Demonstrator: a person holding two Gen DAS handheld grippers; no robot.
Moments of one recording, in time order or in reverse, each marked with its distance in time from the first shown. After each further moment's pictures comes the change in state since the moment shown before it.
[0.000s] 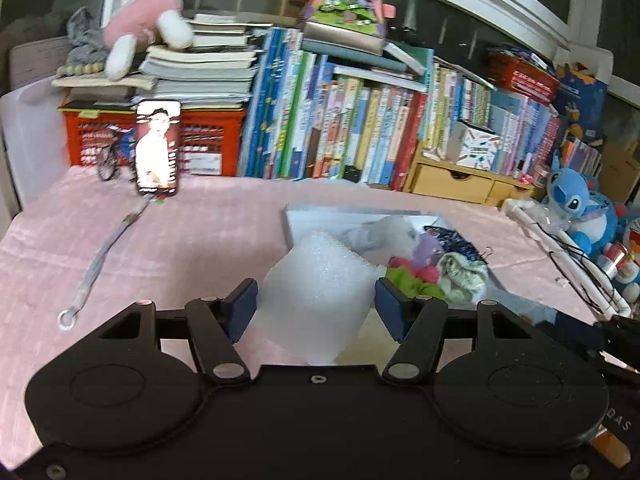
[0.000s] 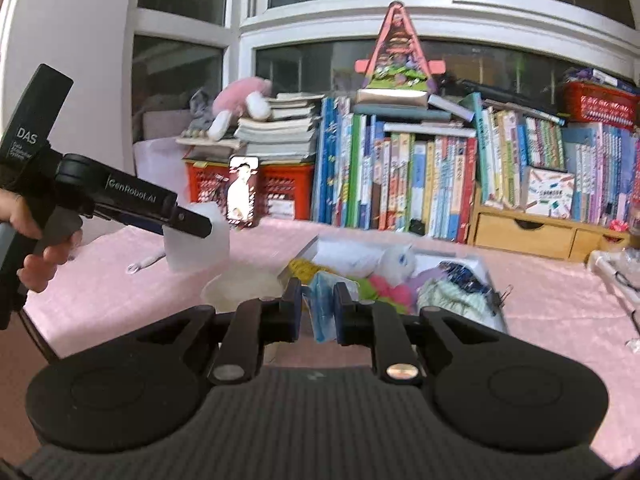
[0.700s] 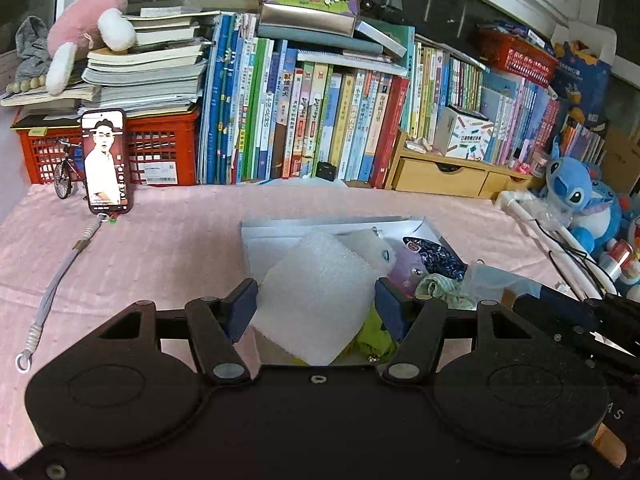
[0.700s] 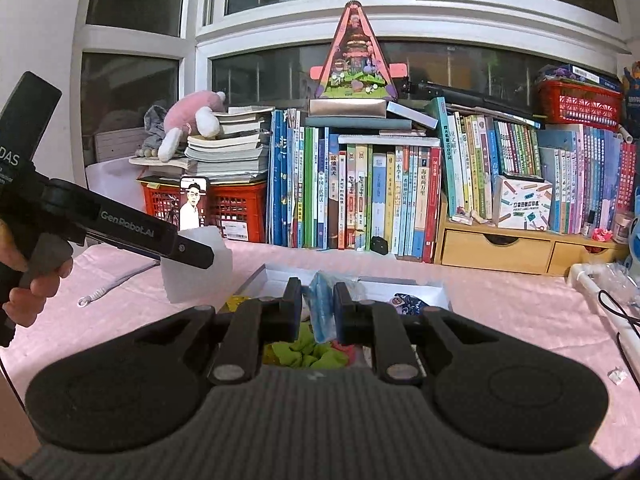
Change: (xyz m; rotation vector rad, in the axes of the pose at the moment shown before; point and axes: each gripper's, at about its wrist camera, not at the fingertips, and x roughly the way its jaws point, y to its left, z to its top) left arm 0.072 -0.052 0.047 0.036 0.069 0.000; right arm 0.047 -0.057 0.032 0.038 0.013 -0.050
